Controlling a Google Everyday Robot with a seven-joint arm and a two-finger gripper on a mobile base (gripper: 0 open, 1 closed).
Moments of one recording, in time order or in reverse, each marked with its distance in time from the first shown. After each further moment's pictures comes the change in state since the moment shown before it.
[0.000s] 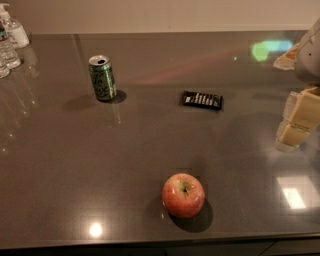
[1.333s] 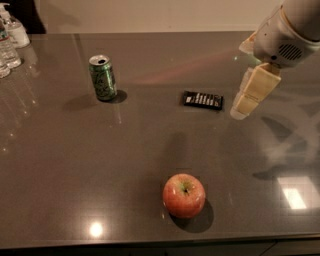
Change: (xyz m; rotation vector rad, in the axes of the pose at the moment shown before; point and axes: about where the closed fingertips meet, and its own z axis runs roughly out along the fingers) arm -0.062 -0.058 0.032 0.010 -0.180 0.012
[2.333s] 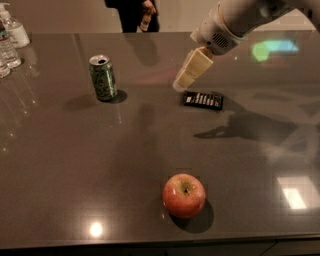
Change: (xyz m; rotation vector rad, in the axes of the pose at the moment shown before) arm -0.105 -0.068 0.077 -0.014 -0.256 0.029
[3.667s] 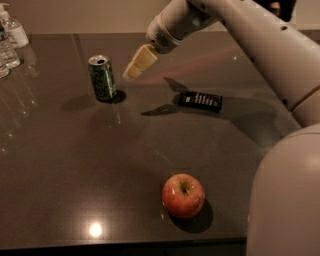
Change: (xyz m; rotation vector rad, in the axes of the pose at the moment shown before) arm -0.089 -0.027 0.113 -0.077 -0.124 0.064
